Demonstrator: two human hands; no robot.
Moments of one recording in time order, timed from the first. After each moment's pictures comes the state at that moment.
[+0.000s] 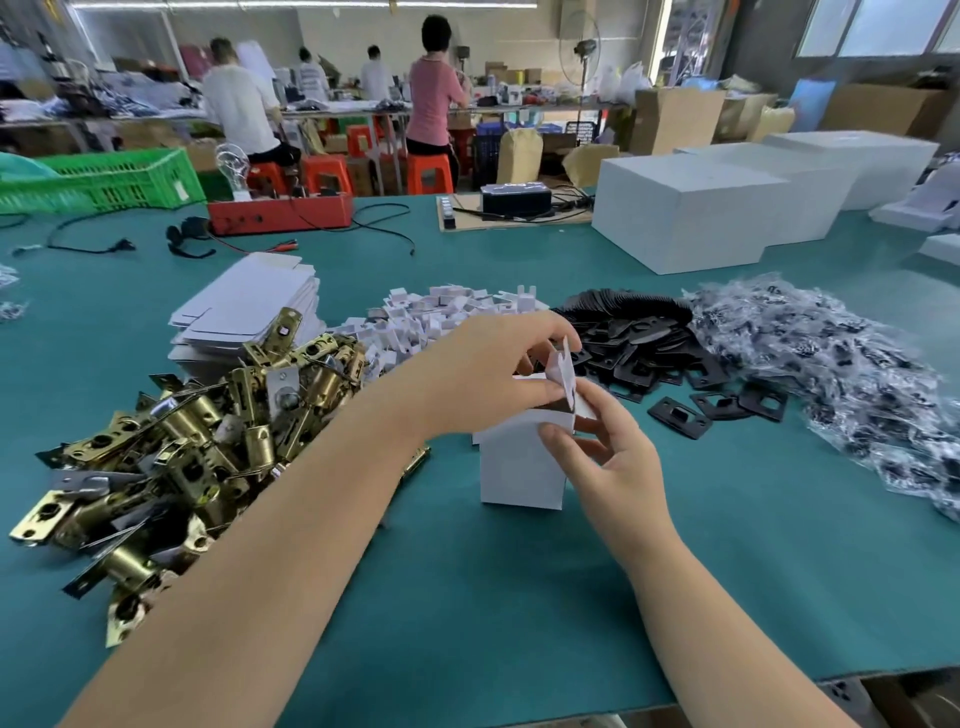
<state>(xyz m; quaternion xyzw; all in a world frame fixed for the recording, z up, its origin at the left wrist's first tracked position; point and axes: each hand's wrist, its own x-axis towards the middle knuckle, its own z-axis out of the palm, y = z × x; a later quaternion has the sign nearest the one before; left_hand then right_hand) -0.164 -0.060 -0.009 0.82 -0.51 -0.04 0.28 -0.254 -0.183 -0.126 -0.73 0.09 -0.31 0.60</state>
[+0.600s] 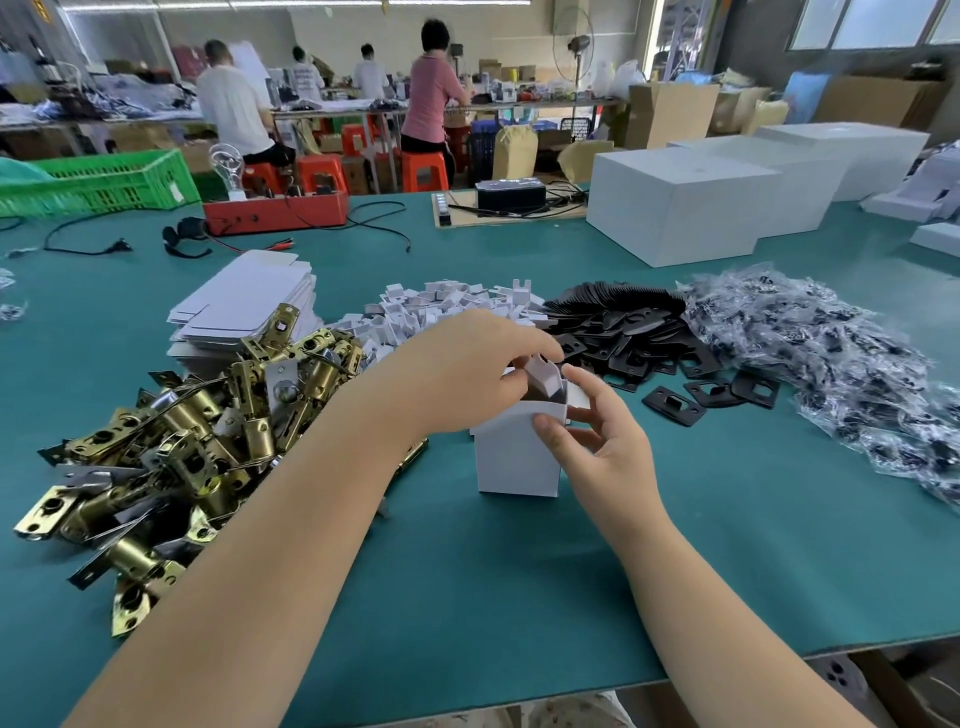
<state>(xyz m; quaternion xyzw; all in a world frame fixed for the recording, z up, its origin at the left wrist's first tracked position) -0.169 -0.054 -0.008 0.84 -0.52 0.01 0.15 -0.256 -0.183 -0.126 -0.73 0.09 -0.30 0.60</state>
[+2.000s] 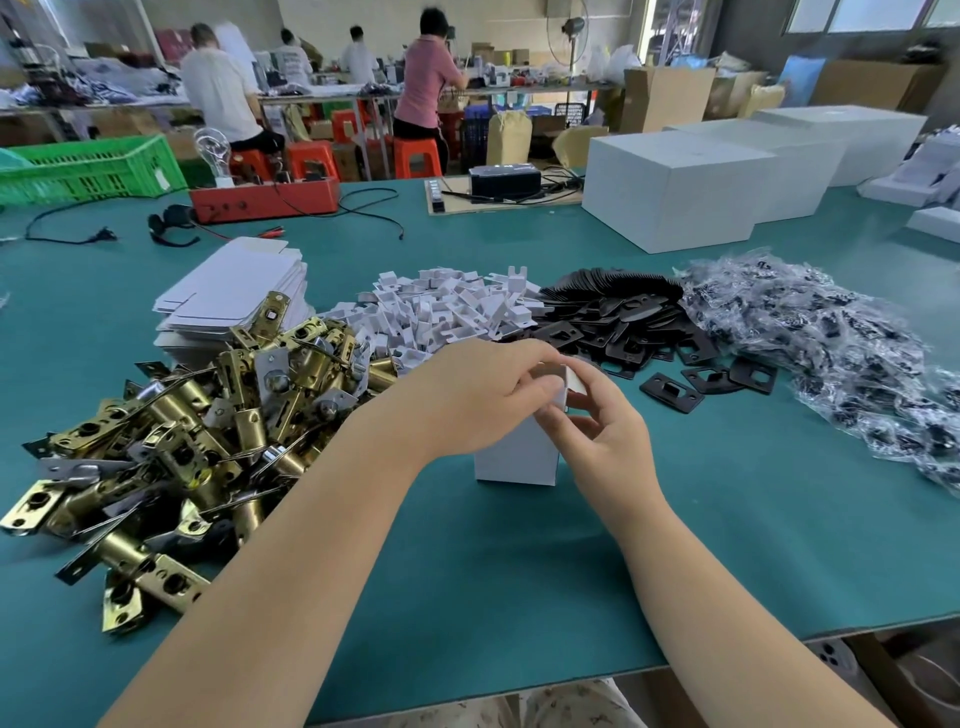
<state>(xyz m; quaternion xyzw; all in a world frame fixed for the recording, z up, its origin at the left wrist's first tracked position) -0.172 -0.058 -0.040 0.85 -0.49 -0.04 0.20 -0.254 -0.183 -0.124 -0.74 0.08 -0.31 0.59</state>
